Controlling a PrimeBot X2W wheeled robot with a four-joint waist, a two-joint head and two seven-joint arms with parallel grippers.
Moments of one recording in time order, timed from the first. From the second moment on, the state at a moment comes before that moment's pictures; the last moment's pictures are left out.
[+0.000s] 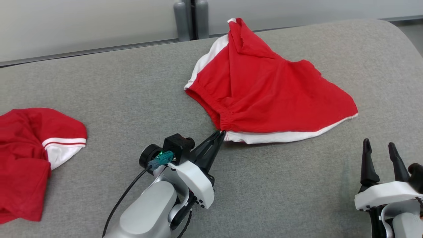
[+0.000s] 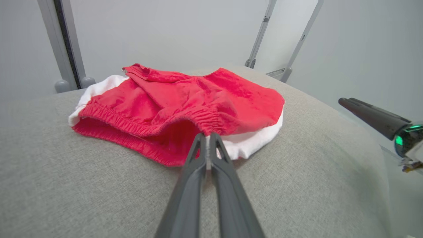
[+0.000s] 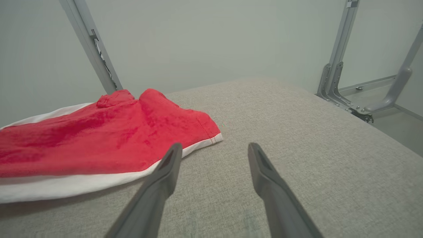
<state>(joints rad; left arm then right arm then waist) -0.57 0.05 -0.79 0.65 -0.59 -0.13 -0.26 -0.23 -0.11 -0.11 0.48 0.23 0.13 -0.26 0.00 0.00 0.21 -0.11</state>
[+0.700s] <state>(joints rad) -0.43 0.05 -0.63 0.54 -0.49 -0.13 -0.26 -0.29 -0.12 -0.18 0.68 0.21 0.13 -0.20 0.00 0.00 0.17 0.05</state>
